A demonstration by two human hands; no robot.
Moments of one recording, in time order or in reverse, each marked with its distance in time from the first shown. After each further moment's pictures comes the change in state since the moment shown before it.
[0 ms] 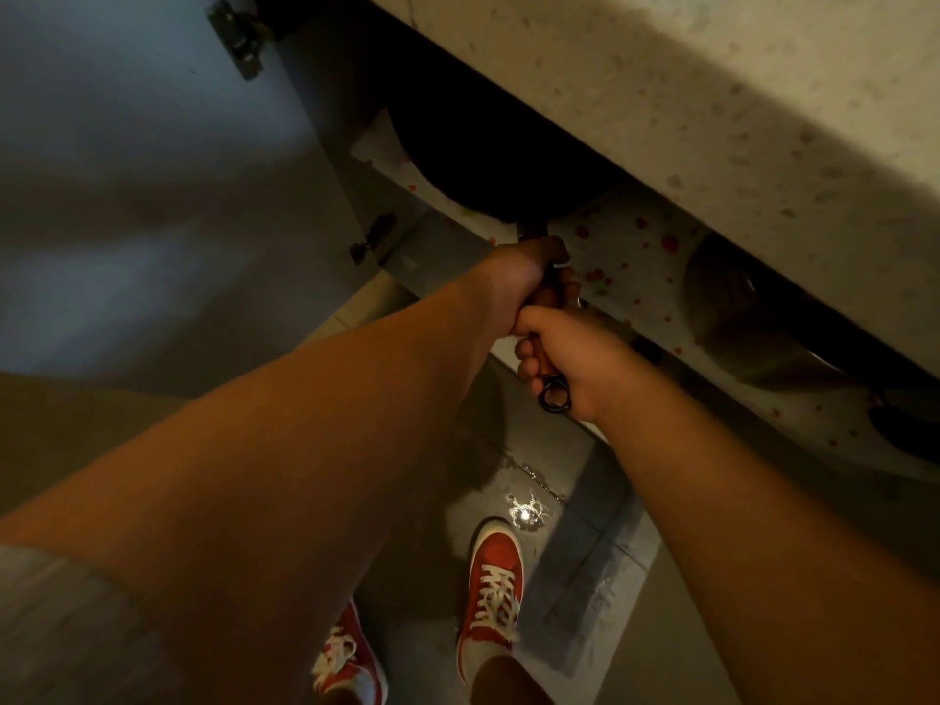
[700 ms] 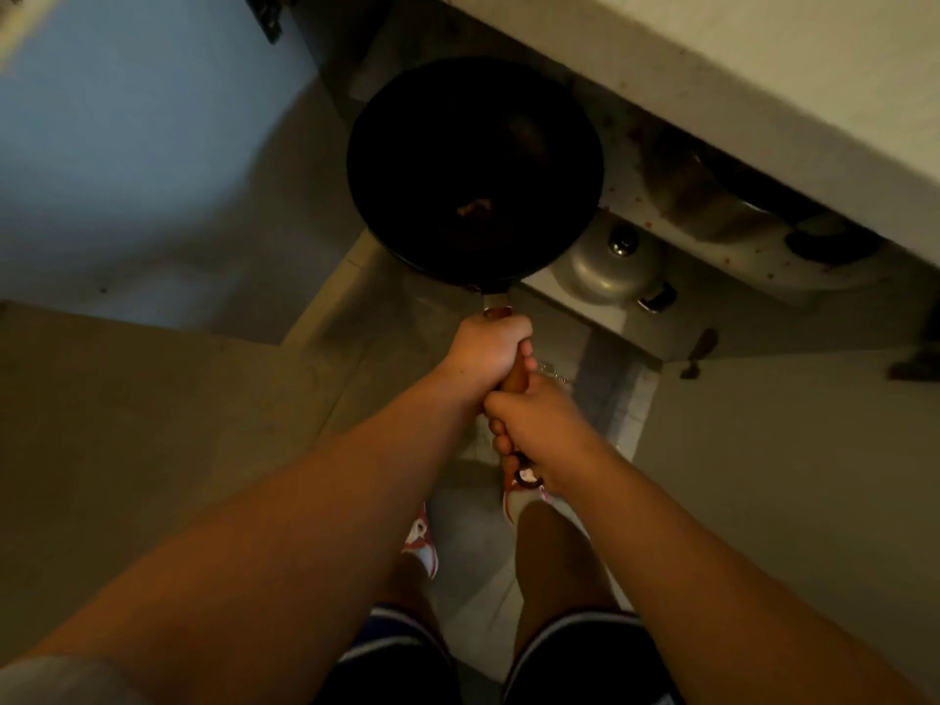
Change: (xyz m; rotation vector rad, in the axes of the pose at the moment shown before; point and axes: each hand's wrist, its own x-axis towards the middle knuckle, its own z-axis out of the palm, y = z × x) left_hand -0.198 -0.079 -0.063 0.370 0.086 -0.123; right_hand -0.173 0.116 0.089 -0.025 0.056 0.120
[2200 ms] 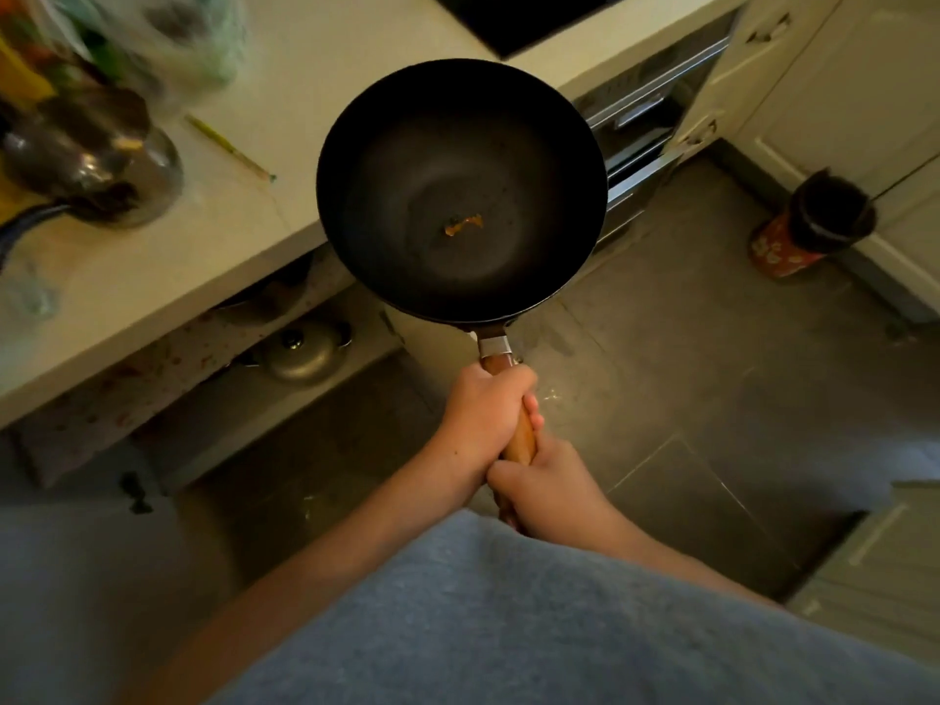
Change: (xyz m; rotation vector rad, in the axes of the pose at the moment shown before) left_hand -0.390 -0.110 0.212 0.750 -0.818 0.230; right_hand -0.415 0.190 -0.068 0.902 0.641 -0.221
